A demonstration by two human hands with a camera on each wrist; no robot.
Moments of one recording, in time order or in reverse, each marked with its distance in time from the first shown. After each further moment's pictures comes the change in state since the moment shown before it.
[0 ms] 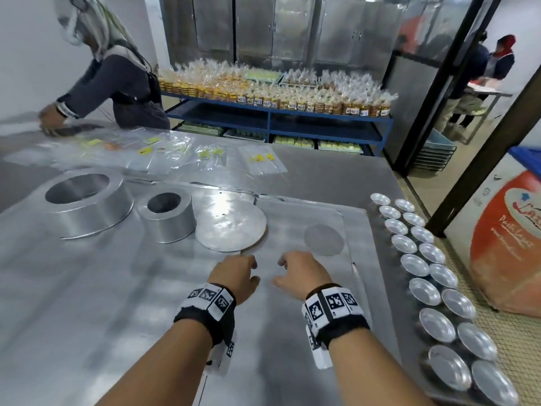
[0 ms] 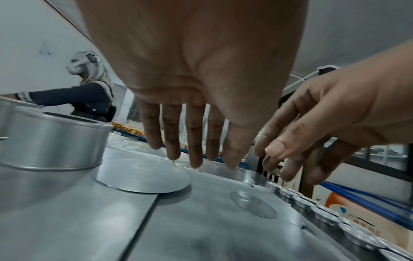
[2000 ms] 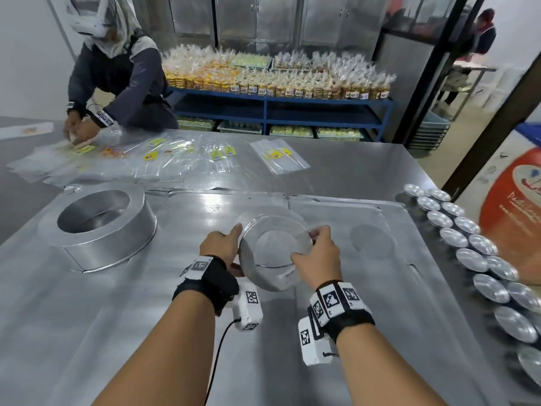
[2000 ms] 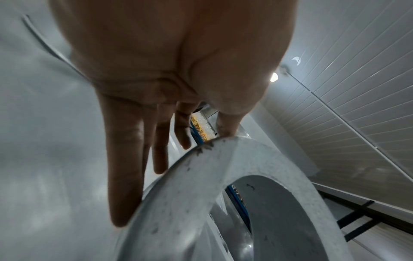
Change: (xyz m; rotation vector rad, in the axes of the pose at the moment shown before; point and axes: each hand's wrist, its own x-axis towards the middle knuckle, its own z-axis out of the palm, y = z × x) left_hand 0.082 -0.174 -0.091 -1.044 0.051 -0.492; right_hand 0.093 -0.132 0.057 0.586 0.483 0.238
